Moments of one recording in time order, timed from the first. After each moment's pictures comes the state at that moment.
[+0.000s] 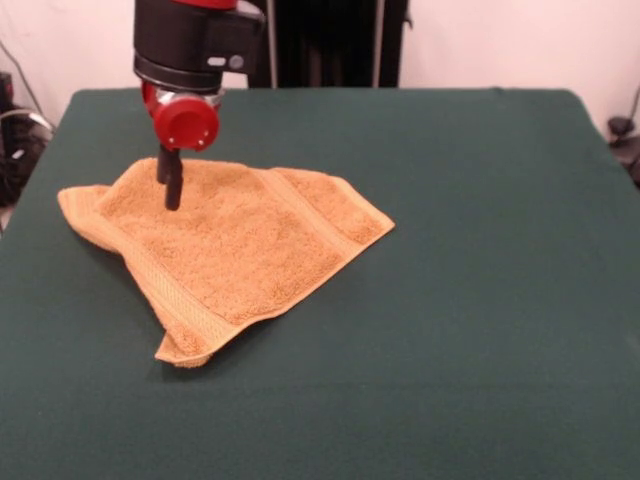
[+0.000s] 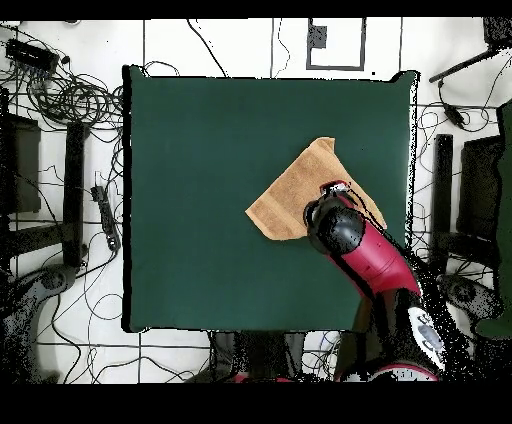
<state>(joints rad) -0.26 -0.51 -0.22 1.75 0.41 0.09 2.24</state>
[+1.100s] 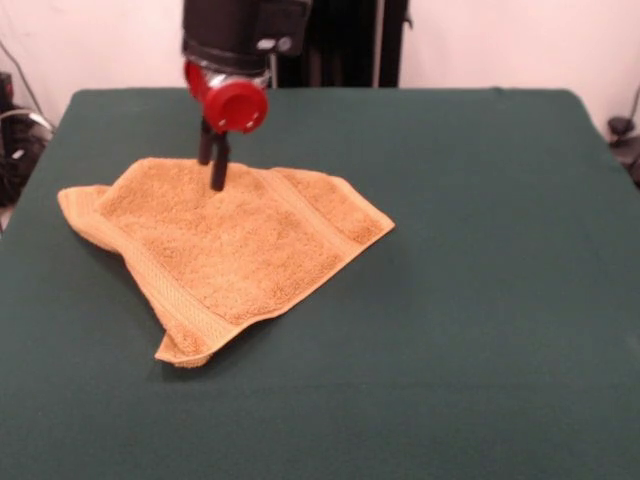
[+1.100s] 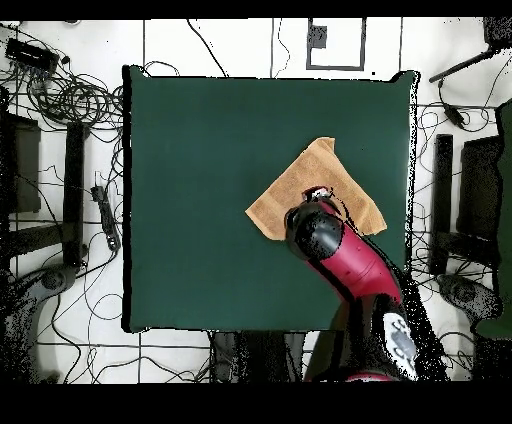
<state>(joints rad) -0.15 -0.55 -0.27 1.80 0.44 0.12 2.24</state>
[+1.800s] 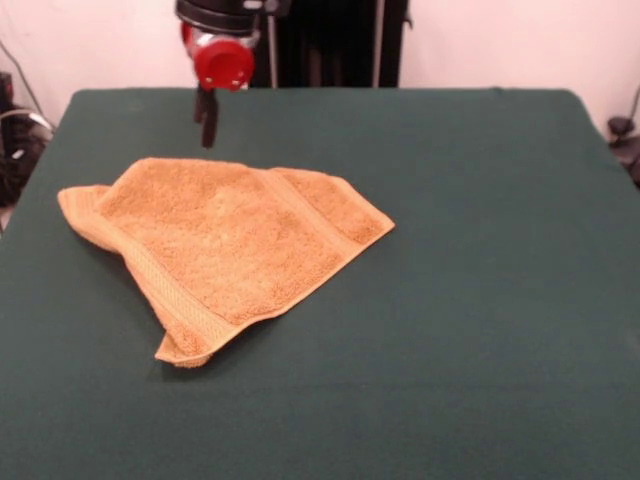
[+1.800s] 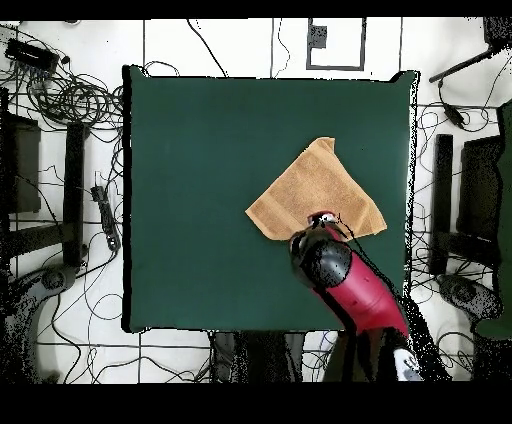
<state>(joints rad) -0.21 -0.62 -0.28 1.94 0.44 0.10 2.24</state>
